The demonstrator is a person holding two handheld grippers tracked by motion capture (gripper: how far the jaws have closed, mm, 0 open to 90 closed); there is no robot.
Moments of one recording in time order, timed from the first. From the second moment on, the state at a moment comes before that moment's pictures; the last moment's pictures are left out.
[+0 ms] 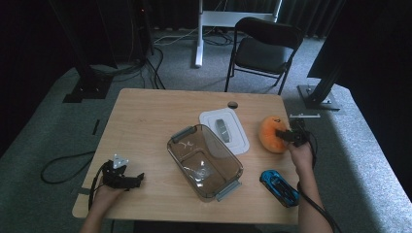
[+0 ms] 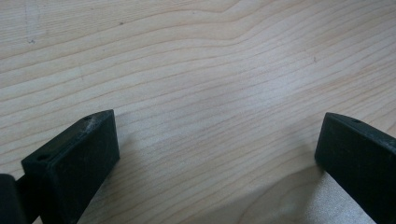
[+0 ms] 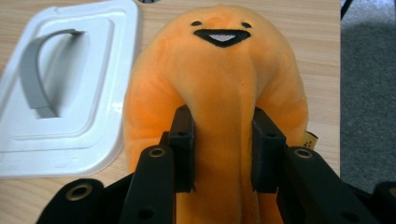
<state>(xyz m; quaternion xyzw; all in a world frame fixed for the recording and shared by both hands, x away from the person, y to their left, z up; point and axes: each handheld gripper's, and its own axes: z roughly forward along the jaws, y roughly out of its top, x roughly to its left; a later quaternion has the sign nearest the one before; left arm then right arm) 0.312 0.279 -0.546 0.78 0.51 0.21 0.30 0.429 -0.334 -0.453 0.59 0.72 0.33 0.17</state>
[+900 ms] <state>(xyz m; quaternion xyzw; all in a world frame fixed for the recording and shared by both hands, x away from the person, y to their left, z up) 0.312 0.279 -0.546 0.78 0.51 0.21 0.30 0.398 -0.304 -0.388 0.51 0.74 0.39 0.19</state>
